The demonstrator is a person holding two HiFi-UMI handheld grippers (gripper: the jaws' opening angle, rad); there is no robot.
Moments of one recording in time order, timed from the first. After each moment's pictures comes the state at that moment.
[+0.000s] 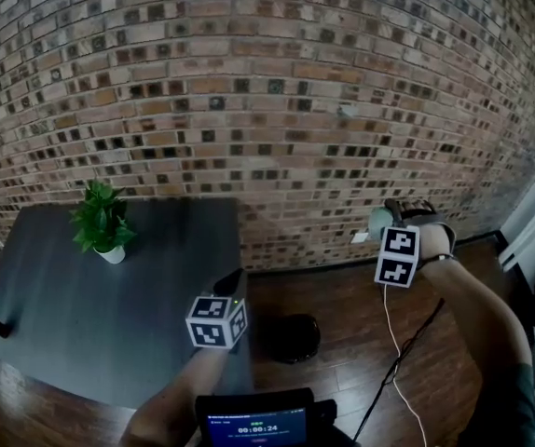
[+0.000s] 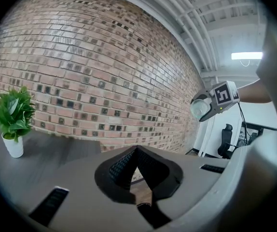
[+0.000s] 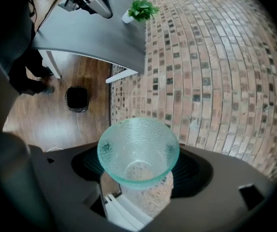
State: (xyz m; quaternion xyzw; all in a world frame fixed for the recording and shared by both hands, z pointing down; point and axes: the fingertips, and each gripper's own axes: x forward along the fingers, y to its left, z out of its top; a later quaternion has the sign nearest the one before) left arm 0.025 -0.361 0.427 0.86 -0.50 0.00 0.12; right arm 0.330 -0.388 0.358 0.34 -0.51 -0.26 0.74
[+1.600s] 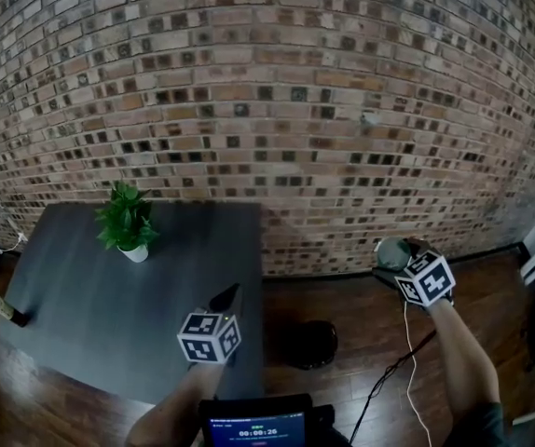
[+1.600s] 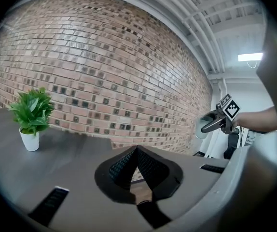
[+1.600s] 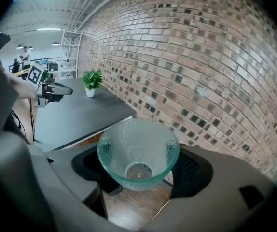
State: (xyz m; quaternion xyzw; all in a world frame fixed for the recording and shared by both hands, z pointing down) left arm -0.024 -0.331 0.431 0.83 -0.54 -0.01 0.13; right arm 0.316 -0.371 0.420 0.46 -0.79 0.03 0.41
